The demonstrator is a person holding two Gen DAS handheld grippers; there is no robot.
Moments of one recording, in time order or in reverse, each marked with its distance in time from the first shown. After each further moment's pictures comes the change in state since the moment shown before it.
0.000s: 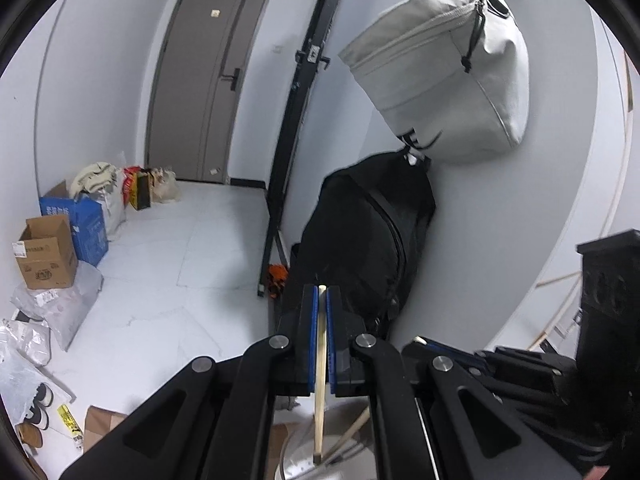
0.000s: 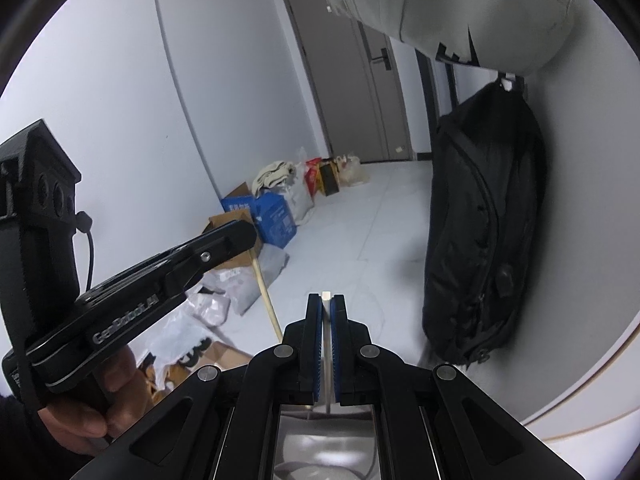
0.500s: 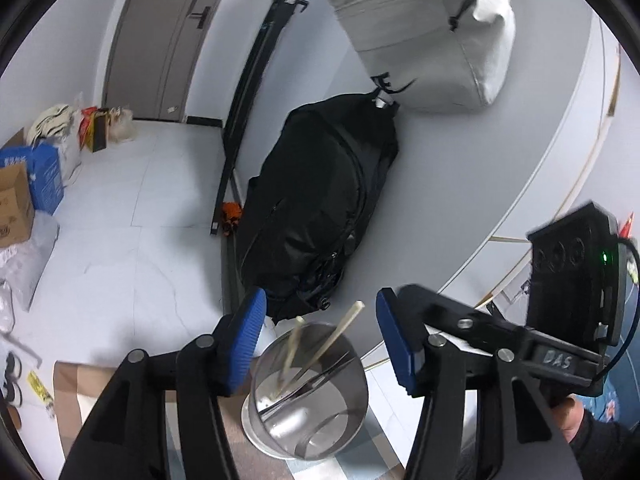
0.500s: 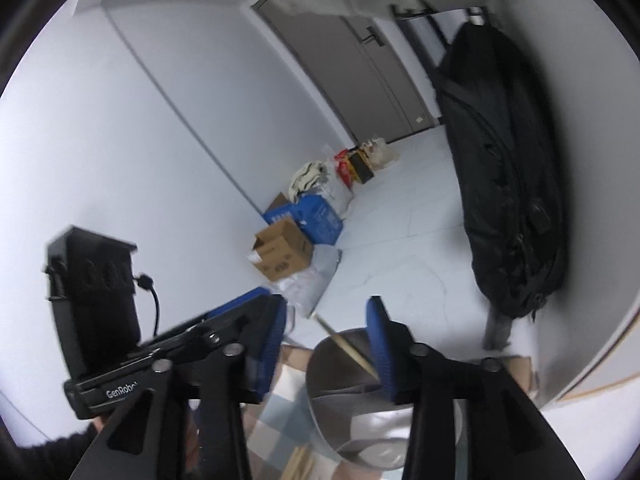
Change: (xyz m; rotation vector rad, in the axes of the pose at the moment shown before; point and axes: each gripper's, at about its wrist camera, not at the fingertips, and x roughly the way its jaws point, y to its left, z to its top) left arm 0.003 0.010 -0.007 -0.066 0.213 -0.172; right arm -0.021 -0.033 -0.023 0.284 -0.013 0.200
